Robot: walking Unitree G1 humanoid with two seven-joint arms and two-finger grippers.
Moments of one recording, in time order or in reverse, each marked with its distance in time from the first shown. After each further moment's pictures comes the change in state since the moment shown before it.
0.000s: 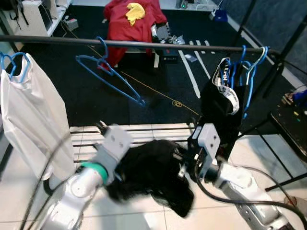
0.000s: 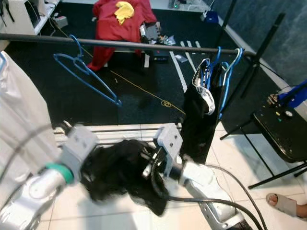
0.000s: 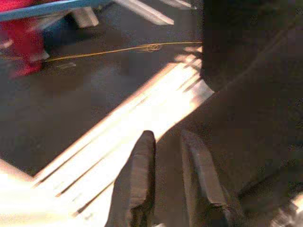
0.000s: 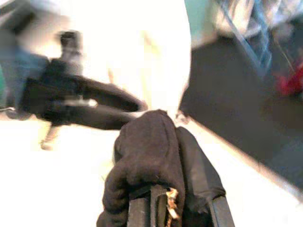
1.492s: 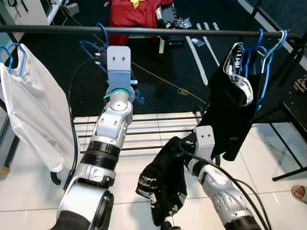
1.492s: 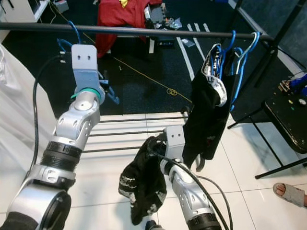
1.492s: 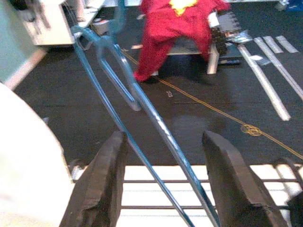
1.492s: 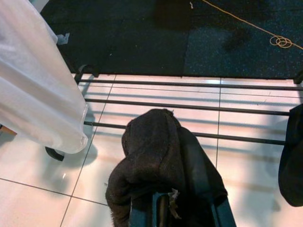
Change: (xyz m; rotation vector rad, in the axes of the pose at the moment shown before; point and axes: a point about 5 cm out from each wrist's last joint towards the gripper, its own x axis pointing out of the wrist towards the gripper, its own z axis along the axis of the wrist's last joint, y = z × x) left arm 0.107 0.111 0.112 -0.373 -0.196 0.849; right arm 0.019 -0.032 -0.034 0.157 0.088 -0.554
